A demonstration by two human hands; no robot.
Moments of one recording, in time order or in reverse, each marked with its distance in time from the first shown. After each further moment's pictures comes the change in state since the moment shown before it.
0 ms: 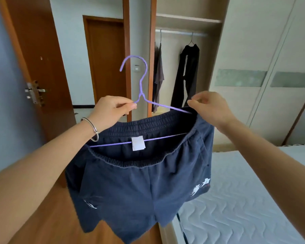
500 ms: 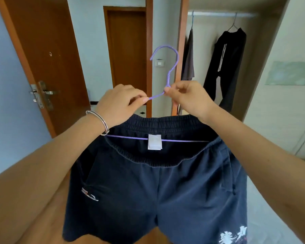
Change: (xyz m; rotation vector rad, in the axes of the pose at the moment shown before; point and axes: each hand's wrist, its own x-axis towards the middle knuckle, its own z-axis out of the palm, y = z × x) left_hand 0.206 -0.169 0.031 0.457 0.032 0.114; right_hand 0.237 -0.018 0.204 0.361 -0.339 -0.278
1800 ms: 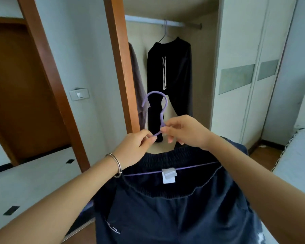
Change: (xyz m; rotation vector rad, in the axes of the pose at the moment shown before) left_hand 0.434 -0.198 0.360 -0.607 -0.412 0.367; right_hand 0.378 0.302 -0.017 -0.262 0.241 0.419
